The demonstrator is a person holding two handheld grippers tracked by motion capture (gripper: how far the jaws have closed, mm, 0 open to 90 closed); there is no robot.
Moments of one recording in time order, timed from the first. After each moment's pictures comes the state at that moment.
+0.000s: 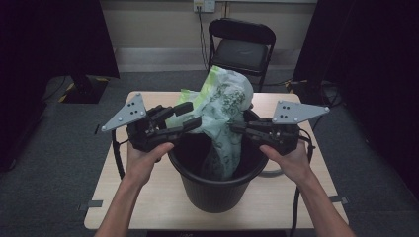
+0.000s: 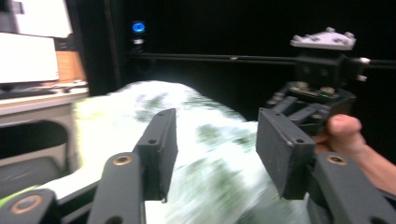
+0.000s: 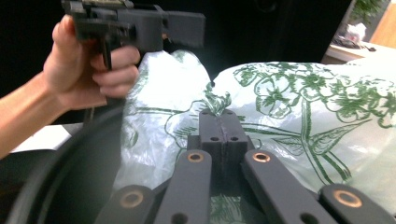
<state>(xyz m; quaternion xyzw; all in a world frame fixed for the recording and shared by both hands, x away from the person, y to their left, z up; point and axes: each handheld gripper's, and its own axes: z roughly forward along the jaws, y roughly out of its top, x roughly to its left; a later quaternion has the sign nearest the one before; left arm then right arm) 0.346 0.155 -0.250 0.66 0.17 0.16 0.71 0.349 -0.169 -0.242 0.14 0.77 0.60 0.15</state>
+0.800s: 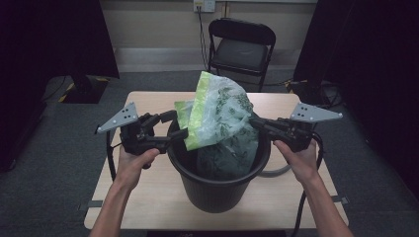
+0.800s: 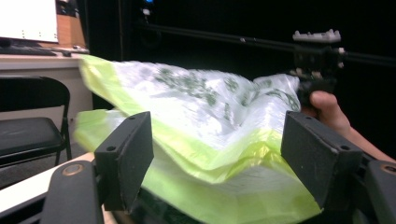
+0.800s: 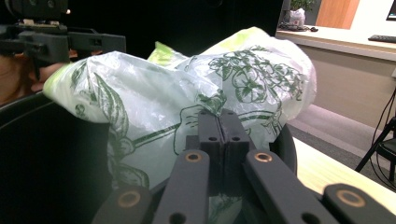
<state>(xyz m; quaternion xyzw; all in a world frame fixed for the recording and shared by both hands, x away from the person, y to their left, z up) 0.361 0.179 -0.288 0.68 0.21 0.11 0.69 0.372 -0.210 -0.275 0.23 0.74 0.60 0.18</state>
